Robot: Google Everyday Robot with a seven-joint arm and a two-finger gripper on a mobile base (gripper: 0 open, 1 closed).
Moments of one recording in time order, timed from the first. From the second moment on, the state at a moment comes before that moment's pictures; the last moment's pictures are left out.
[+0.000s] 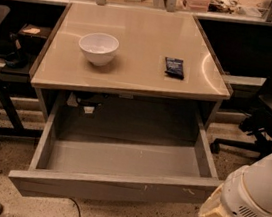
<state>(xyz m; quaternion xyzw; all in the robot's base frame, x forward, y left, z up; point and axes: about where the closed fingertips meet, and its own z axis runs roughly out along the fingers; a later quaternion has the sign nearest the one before) 0.321 -0.195 0.736 -0.52 0.84 0.12 0.08</state>
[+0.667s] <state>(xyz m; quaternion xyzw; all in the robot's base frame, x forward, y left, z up) 0.349 -0.188 0.681 -0.50 0.85 0.12 0.09</state>
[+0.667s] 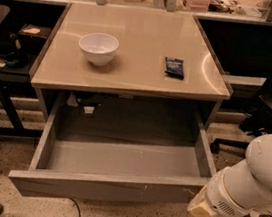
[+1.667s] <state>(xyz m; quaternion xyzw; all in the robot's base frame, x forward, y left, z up) 0.405 -0.165 0.662 -0.50 0.85 0.11 0.12</state>
